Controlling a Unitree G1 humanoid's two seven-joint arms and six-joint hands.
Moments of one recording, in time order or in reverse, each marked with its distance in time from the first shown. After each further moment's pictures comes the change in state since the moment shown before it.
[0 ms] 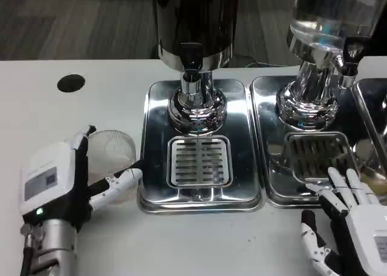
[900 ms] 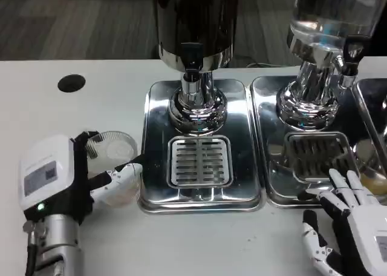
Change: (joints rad) left arm -0.020 -0.026 -0.003 0.017 -0.004 0.013 0.074; right arm -0.010 0.001 -0.008 0.021 0.022 -0.019 0.000
